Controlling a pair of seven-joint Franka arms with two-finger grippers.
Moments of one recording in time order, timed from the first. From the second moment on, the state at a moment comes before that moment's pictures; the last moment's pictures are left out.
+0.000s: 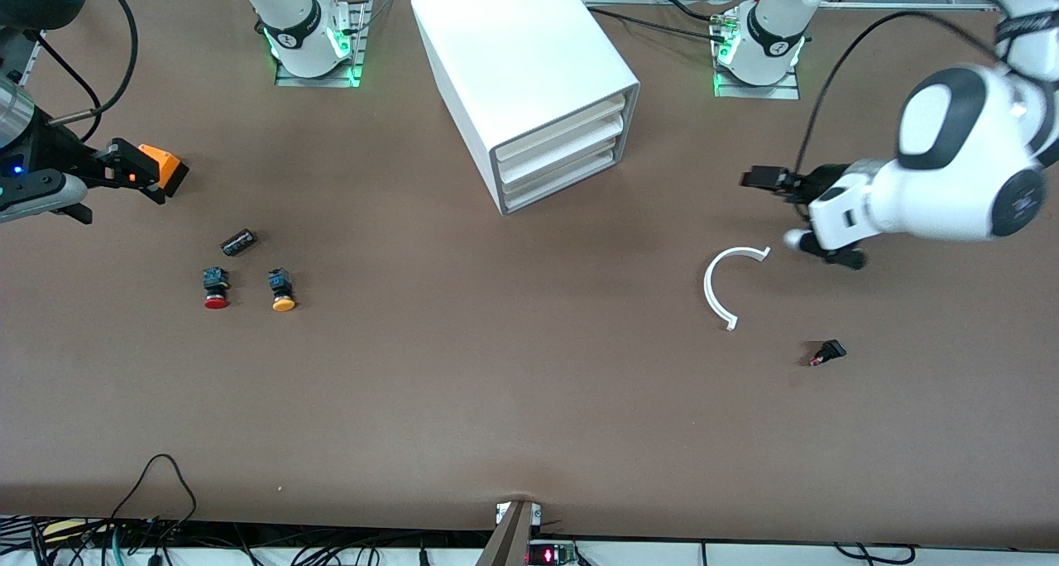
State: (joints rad) left arm 0.05 0.25 -0.18 -1.77 -0.42 1.53 0.16; right arm -0.03 0.02 0.04 -1.68 0.02 1.78 -0.31
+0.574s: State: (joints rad) left arm 0.04 0.51 -0.29 -1.78 -0.71 1.63 0.44; right arm -0.03 0.02 0.04 -1.68 0.02 1.79 -0.31
